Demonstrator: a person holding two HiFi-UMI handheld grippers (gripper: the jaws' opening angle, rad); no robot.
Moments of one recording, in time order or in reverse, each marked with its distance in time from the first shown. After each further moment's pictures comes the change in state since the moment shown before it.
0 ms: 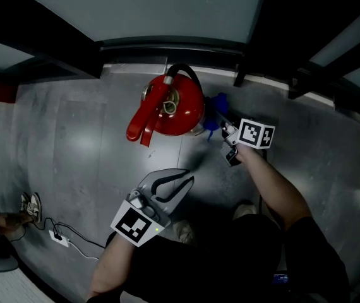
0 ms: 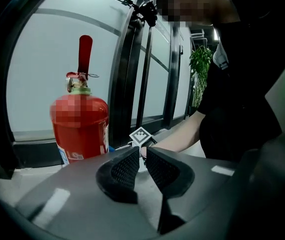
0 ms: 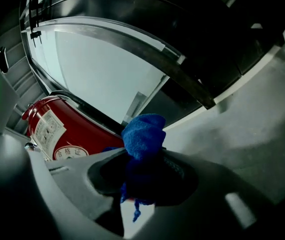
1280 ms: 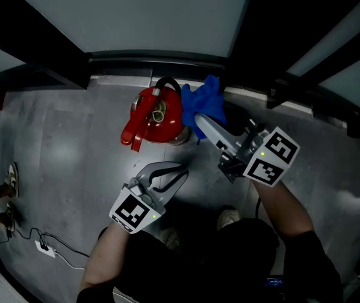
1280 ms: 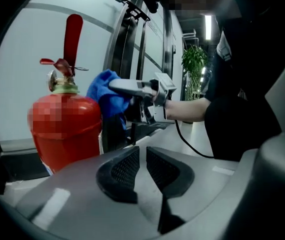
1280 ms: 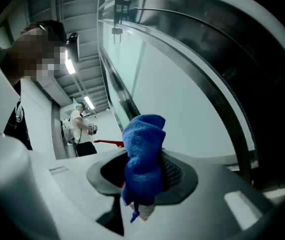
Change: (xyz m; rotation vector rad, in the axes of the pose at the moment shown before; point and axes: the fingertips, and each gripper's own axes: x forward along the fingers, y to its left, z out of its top) left arm 0.032 0.006 0.004 0.053 -0.011 -0.084; right arm -0.094 0.244 0.101 -0.592 -0.176 0.321
